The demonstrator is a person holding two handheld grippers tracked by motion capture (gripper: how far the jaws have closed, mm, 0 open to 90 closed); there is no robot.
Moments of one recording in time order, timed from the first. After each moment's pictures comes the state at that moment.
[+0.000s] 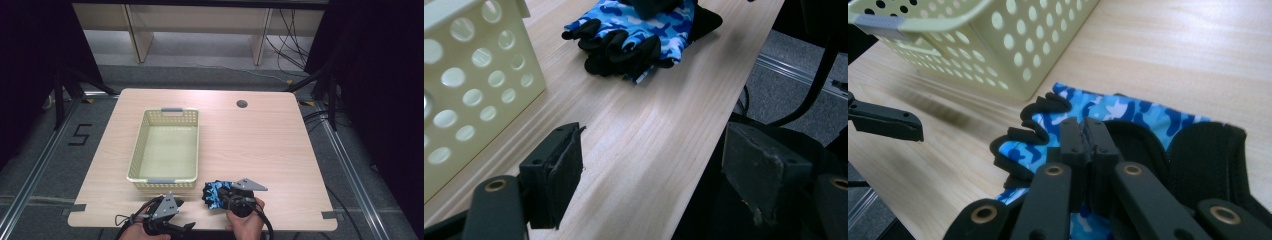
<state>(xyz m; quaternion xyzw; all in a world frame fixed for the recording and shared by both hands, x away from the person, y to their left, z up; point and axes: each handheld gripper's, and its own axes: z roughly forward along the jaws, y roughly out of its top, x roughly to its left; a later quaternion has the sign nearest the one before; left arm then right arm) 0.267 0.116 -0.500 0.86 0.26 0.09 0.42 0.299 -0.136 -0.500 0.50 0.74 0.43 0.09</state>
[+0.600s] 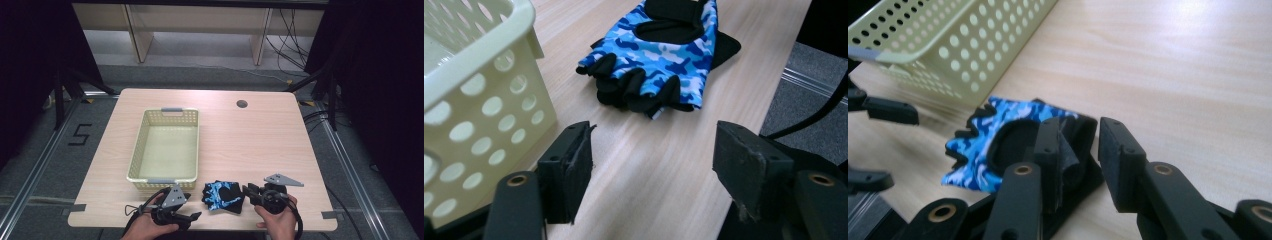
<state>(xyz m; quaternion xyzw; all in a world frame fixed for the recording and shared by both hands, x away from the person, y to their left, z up) 0.290 0.100 -0.493 0.87 0.26 0.10 0.41 0.298 -0.212 -0.469 0.53 0.72 0.43 0.08</state>
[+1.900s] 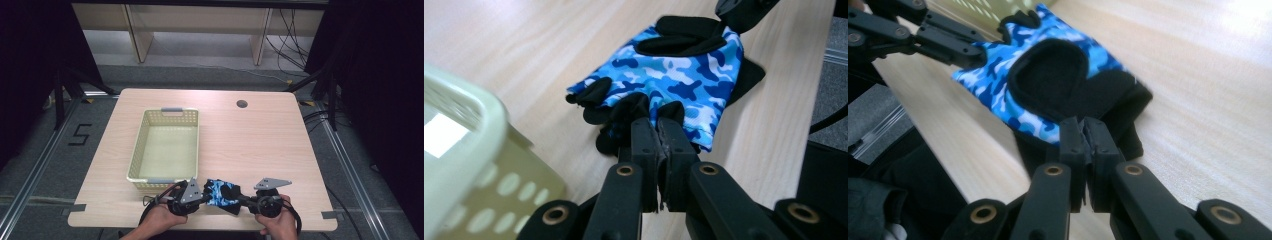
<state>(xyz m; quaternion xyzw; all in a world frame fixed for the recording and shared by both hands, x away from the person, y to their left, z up) 0.308 0.066 -0.483 0.88 0.20 0.15 0.40 0.299 -0.207 -0.481 0.42 0.82 0.40 0.05</state>
